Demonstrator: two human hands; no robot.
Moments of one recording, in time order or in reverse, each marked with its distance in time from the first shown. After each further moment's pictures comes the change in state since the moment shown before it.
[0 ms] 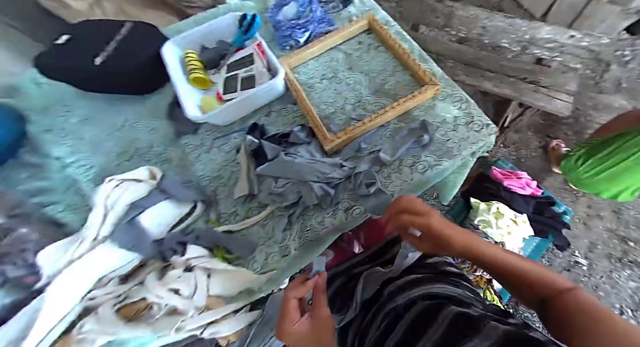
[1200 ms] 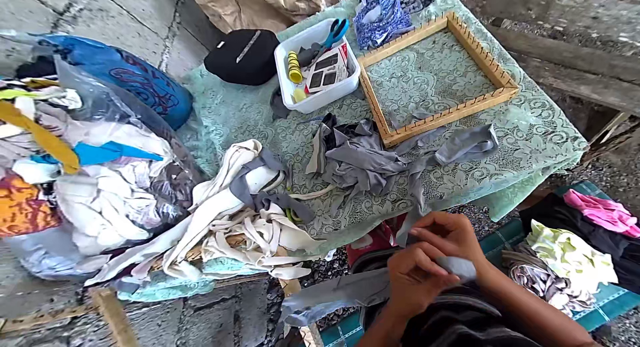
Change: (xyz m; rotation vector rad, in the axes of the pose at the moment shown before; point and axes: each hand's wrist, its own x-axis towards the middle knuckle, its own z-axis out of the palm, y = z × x) left_hand -0.004 0.042 0.083 -0.884 -0.450 -0.022; right_hand 0.014 -0.032 0.037 0.674 0.213 0.417
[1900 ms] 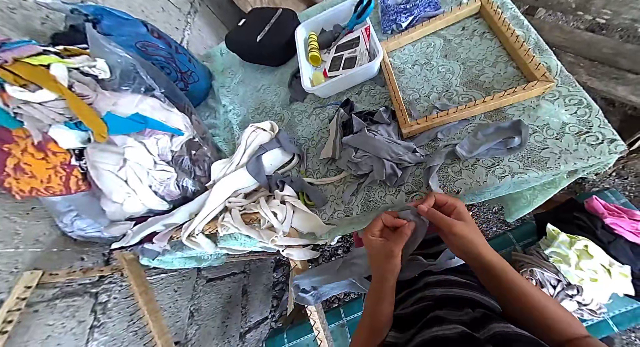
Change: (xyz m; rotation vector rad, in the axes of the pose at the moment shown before) left_hand 0.011 0.003 -0.043 0.185 0.476 -0.102; right_hand 0.019 0.012 0.013 0.443 -0.053 0.311
